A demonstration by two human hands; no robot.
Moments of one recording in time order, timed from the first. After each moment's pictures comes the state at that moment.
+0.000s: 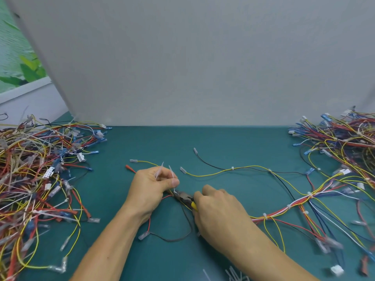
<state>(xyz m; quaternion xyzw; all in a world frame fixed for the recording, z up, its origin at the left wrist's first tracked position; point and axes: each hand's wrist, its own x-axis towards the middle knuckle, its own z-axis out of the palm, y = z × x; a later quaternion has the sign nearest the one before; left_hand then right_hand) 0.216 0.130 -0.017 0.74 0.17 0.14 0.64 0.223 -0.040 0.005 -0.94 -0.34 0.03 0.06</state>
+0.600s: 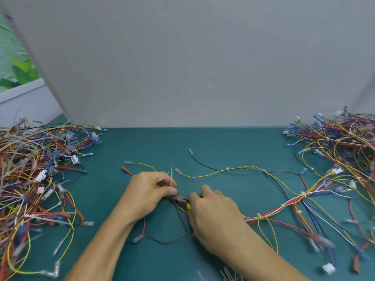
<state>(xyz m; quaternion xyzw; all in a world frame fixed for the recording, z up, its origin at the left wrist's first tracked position) 0.211 0.137 -0.008 0.88 0.11 0.08 0.45 0.223 -0.043 0.001 -0.94 -0.34 0.02 0.08</state>
